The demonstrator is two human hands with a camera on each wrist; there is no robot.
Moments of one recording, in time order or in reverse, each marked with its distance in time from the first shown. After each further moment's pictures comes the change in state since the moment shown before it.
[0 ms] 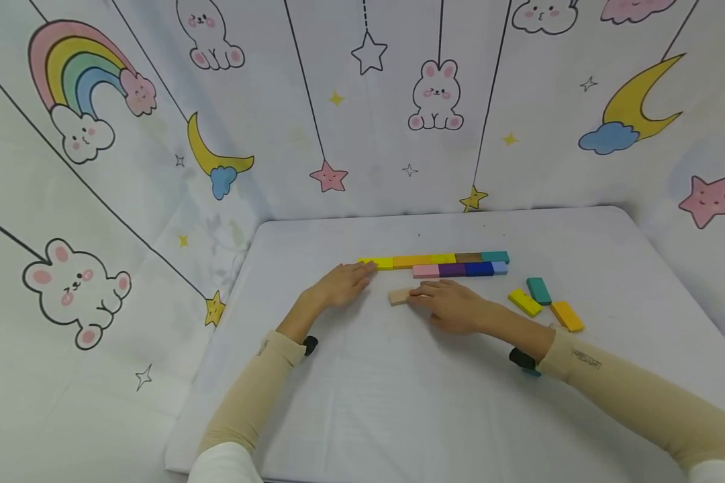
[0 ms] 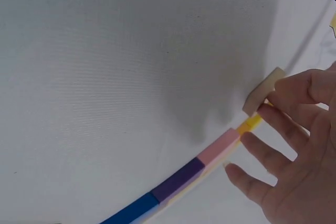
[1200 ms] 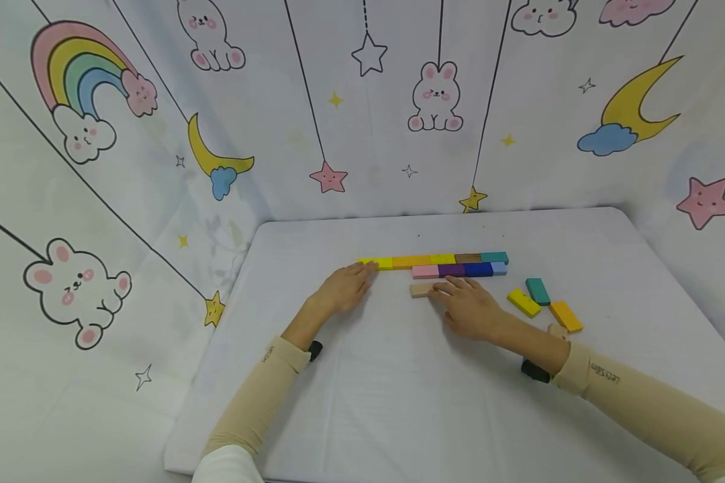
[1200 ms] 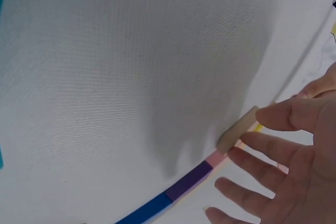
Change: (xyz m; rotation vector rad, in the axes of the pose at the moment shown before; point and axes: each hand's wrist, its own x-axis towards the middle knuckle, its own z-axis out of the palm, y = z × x) left_hand -0.007 0.020 0.004 0.130 0.077 -0.024; right_hand -0.024 0.000 0.009 -0.129 0.121 0.223
